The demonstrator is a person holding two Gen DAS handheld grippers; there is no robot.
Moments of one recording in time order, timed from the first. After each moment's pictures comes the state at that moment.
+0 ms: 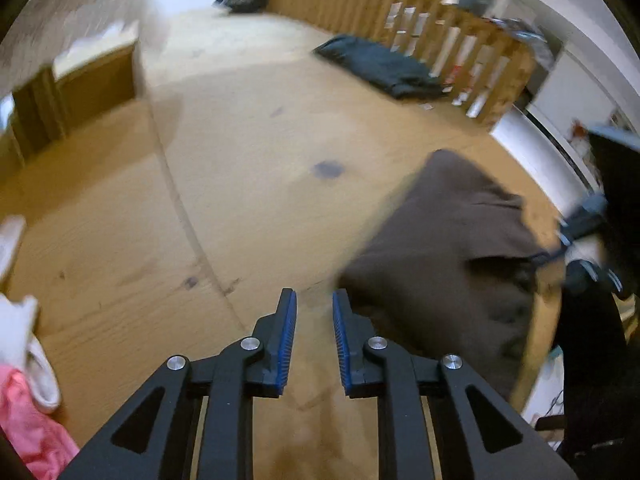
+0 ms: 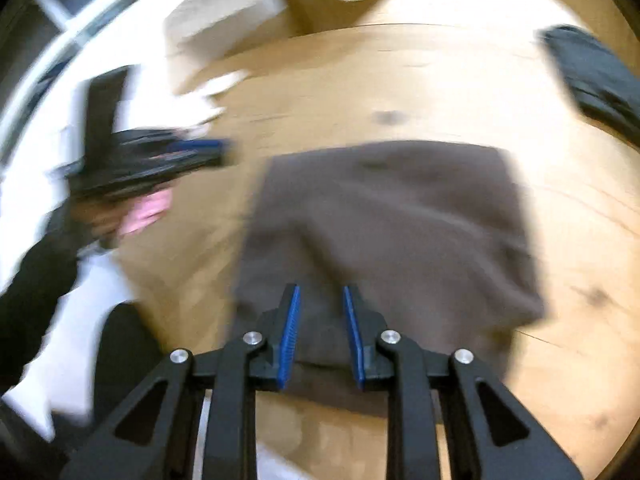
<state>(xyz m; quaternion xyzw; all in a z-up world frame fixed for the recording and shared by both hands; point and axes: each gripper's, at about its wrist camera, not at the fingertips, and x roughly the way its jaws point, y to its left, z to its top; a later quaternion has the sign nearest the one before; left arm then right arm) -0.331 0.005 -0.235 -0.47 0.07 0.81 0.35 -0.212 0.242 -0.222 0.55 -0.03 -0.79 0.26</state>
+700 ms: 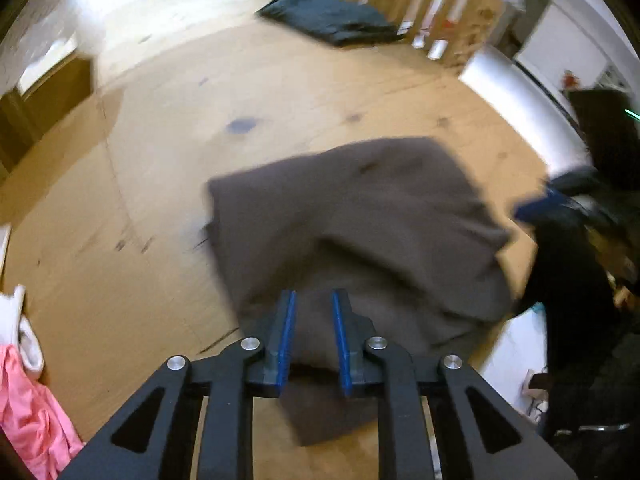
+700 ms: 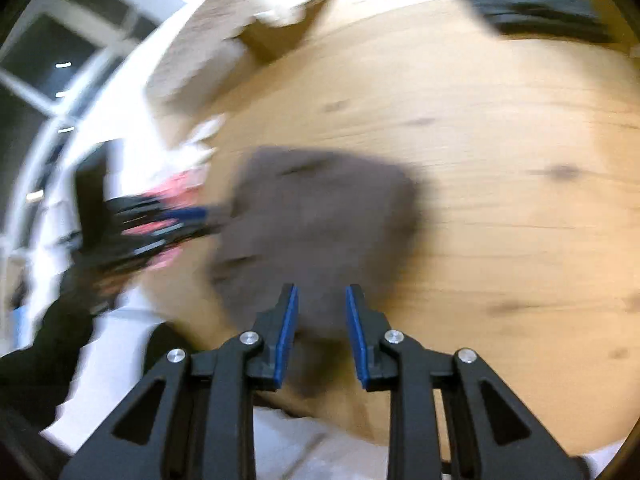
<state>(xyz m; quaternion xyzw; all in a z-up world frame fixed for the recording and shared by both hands) -0.262 0.067 -0.221 -0.52 0.14 0.76 0.37 -0.159 0.323 -0.227 0.54 -0.16 -0.80 0.22</state>
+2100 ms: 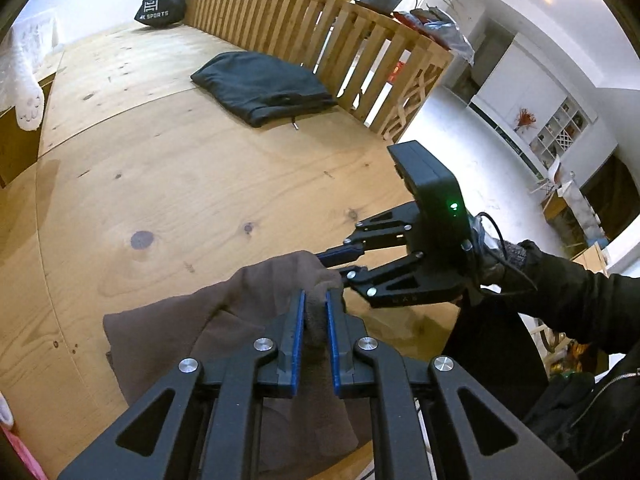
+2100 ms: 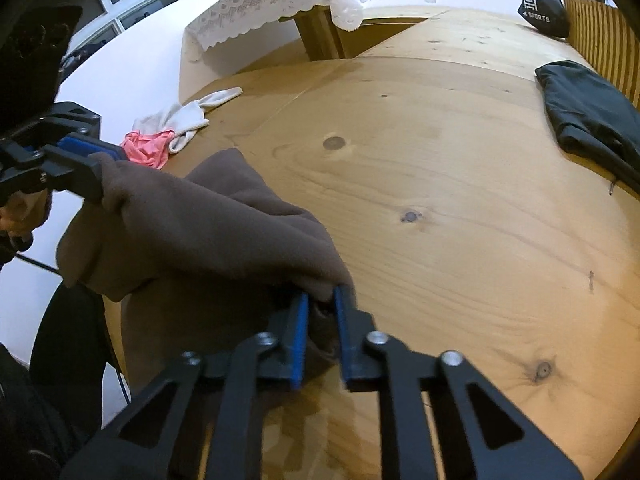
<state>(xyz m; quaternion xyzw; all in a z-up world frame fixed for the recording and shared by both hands) -0.291 0.119 -0.167 -0.49 0.05 0.76 0.42 -0.247 0.318 -0.247 0.46 0.01 -0.82 0.34</state>
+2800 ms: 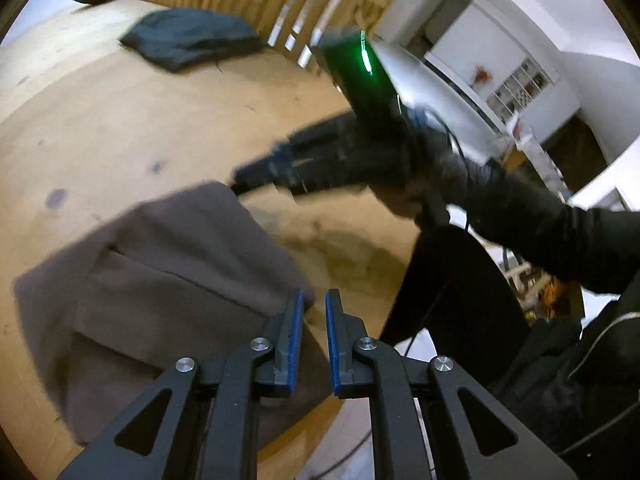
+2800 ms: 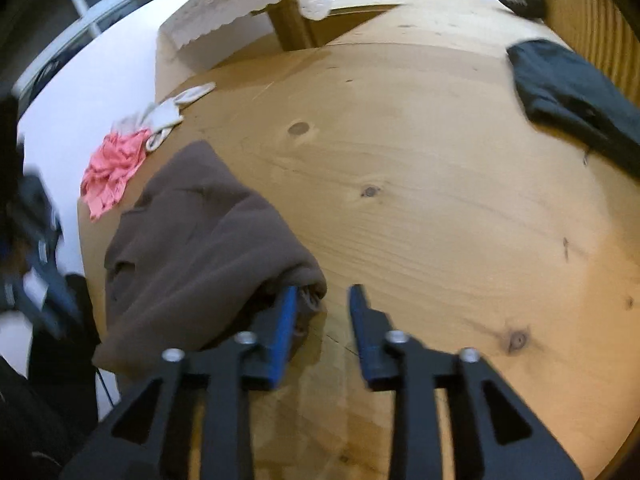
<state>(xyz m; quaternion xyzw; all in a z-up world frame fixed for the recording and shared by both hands) -0.244 0.140 -0.198 -0.52 0.08 0.70 0.49 -0.251 0.324 -0.257 0.48 0.02 -0.82 0.31</state>
